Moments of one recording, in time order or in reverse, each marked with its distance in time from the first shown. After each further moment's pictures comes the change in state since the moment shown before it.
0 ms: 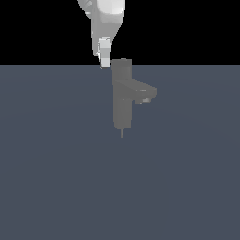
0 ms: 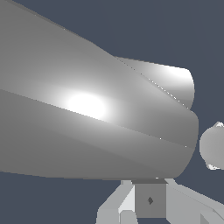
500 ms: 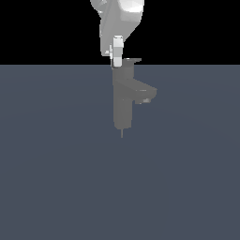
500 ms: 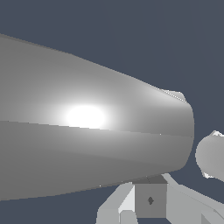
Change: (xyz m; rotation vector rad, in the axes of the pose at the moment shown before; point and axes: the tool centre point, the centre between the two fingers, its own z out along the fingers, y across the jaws) arm 0.025 0.008 0.000 -0.007 0.003 -0.024
